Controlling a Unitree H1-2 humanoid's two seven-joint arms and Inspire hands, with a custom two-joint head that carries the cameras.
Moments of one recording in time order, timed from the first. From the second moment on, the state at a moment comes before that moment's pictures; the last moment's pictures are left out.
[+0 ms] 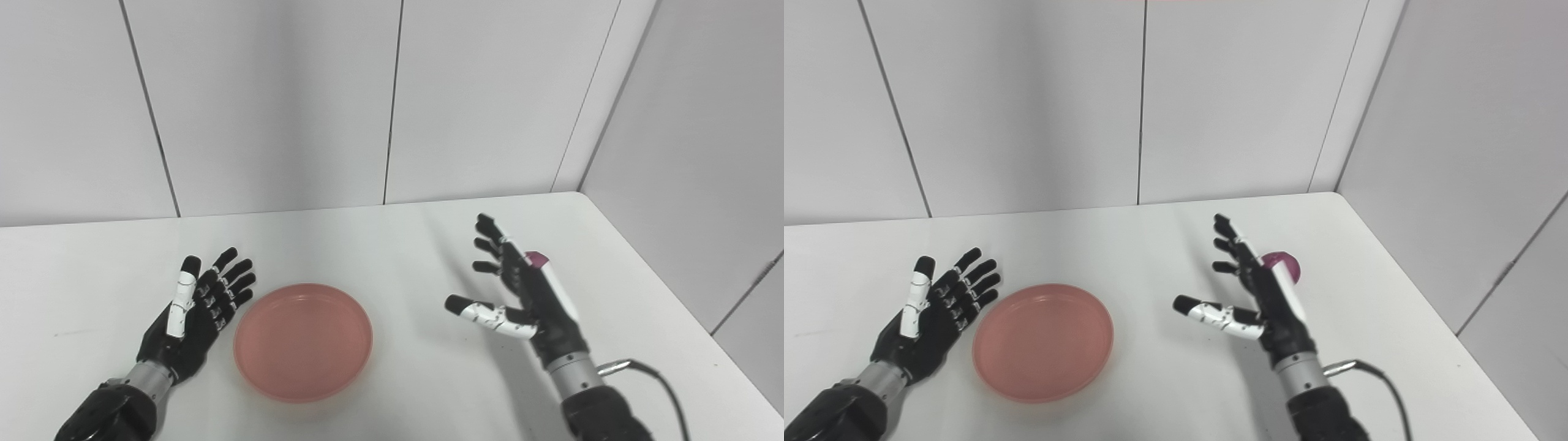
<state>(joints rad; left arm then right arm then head) -0.37 0.14 0.02 0.33 -0.37 0.22 -0.40 -0.06 -0.31 -0.08 -0.48 -0.20 0.27 0.10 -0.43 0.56</state>
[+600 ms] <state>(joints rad) -0.37 0.14 0.02 0.33 -0.37 0.22 -0.39 -0.26 -0.73 0.02 -0.35 -0.60 0.29 0.33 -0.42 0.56</state>
